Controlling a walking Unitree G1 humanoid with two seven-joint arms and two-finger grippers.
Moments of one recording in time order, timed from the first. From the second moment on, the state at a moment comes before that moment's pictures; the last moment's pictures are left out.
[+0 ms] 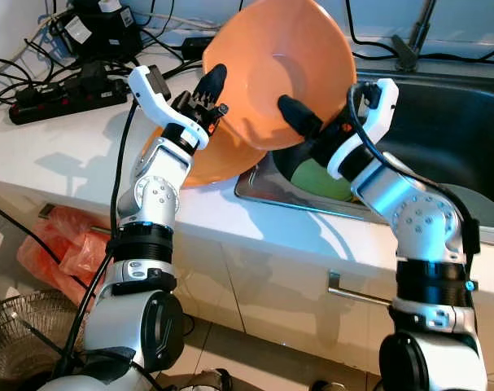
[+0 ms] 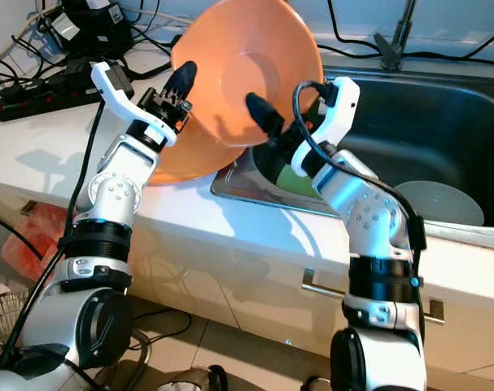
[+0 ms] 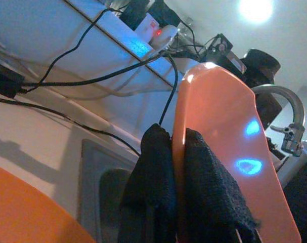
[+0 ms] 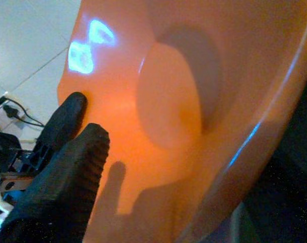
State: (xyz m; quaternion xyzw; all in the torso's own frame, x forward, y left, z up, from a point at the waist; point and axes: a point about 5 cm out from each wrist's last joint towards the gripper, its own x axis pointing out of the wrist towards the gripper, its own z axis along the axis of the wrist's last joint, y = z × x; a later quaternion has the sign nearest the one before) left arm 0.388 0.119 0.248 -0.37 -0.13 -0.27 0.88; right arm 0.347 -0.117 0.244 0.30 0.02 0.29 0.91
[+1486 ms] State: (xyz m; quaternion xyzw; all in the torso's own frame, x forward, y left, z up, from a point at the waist) left arm 0.385 0.113 0.233 -0.37 -0.09 -0.28 0.88; right arm 0.367 -0.136 0.236 0.36 0.06 0.19 0.91
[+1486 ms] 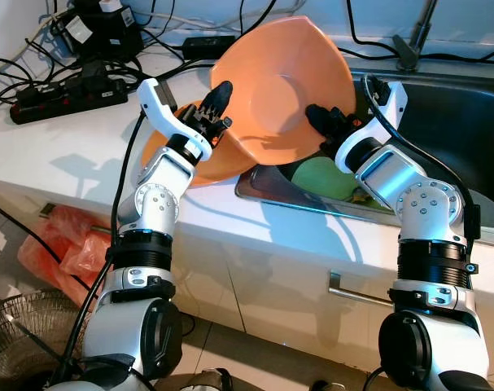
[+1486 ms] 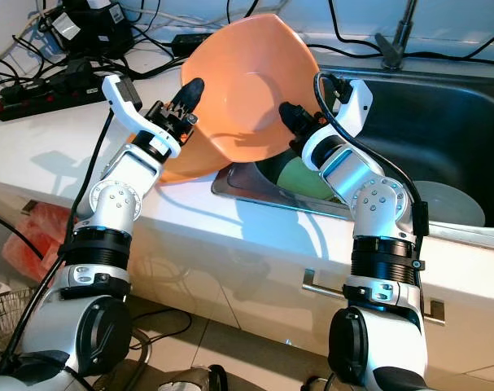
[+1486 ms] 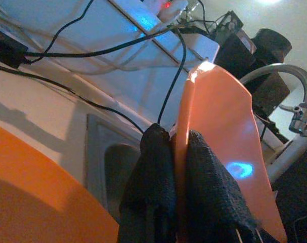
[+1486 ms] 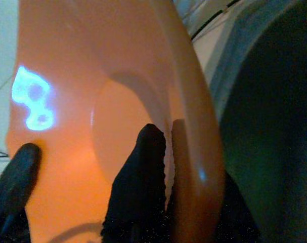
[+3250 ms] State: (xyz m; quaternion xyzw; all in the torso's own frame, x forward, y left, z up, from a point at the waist) left arm 0.355 0.118 0.215 -0.10 -0.09 -0.32 0.94; right arm 0.379 -0.192 0.198 0.01 0.05 -0.02 1.00
